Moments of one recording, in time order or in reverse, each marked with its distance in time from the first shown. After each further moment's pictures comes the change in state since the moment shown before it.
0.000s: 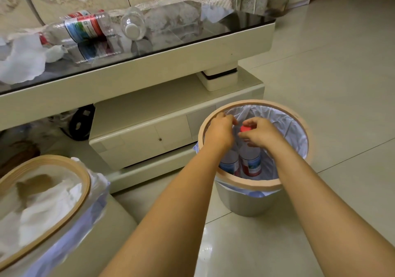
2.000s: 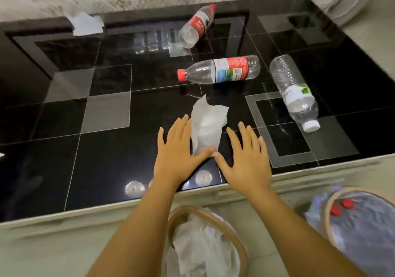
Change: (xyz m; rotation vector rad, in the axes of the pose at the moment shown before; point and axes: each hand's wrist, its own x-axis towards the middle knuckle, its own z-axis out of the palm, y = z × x) left_hand -0.036 -0.327 -0.361 0.033 0.157 -0.248; right_hand -0.039 -0.364 0.262 -0.904 -0.050 -0.434
